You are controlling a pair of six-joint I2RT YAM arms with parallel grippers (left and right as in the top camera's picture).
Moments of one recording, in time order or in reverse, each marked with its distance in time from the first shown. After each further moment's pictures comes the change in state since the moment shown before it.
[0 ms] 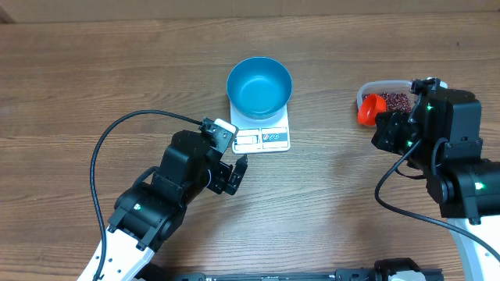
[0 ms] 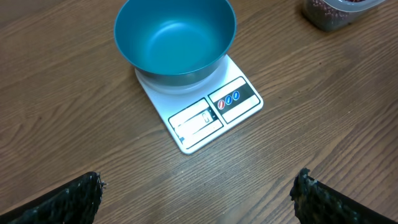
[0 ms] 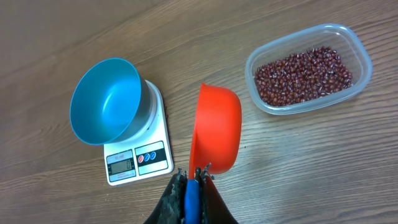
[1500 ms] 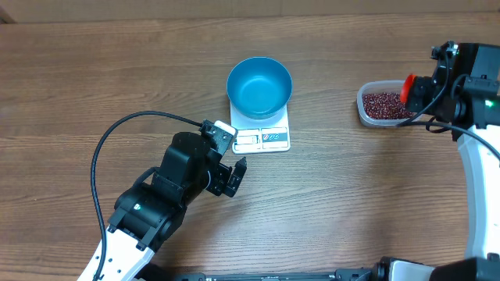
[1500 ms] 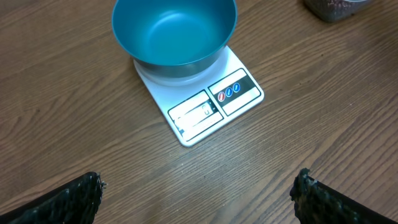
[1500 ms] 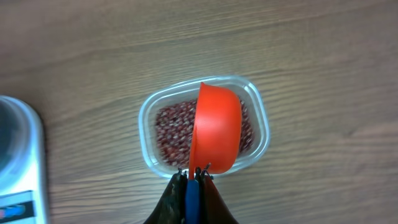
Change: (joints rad) left arm 0.000 0.000 0.000 -0.027 0.000 0.000; right arm -0.288 0.403 0.140 0.117 0.017 -0.407
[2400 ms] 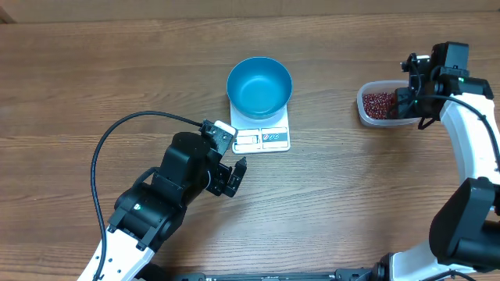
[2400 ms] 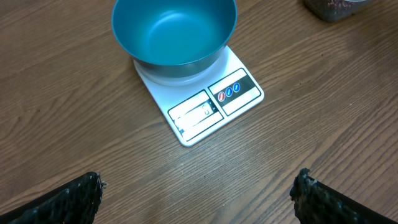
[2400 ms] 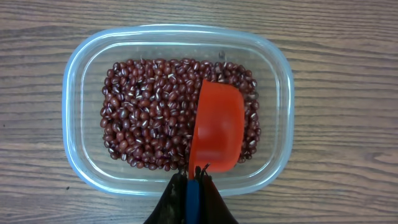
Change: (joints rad) left arm 0.000 0.000 0.000 0.000 0.000 0.000; right arm -0.008 0.274 0.000 0.032 0.039 -0.268
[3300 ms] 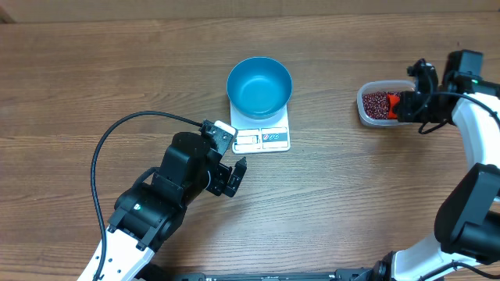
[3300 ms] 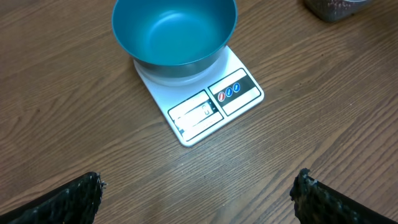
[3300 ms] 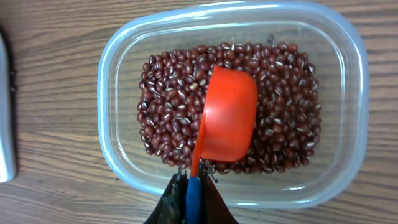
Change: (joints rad) left arm 0.000 0.000 0.000 0.000 0.000 0.000; right arm -0.117 0.065 0.000 -0.031 -0.324 -0.007
